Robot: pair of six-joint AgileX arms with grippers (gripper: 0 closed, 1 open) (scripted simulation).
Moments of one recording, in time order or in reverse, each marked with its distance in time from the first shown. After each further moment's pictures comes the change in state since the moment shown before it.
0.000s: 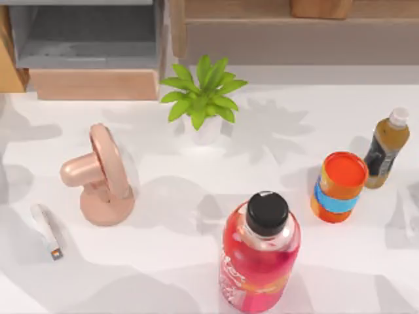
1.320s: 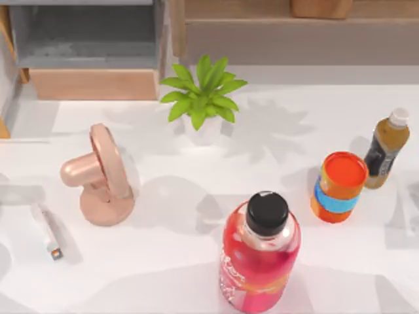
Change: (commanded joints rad) left arm 0.143 -0.189 -0.443 0.239 0.140 0.009; right arm 0.000 0.000 0.000 0.000 0.000 0.000
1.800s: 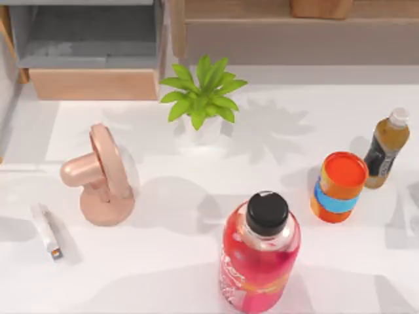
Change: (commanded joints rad) left arm 0.101 -0.065 -0.178 0.098 0.101 0.007; right arm 0.000 0.000 0.000 0.000 0.000 0.000
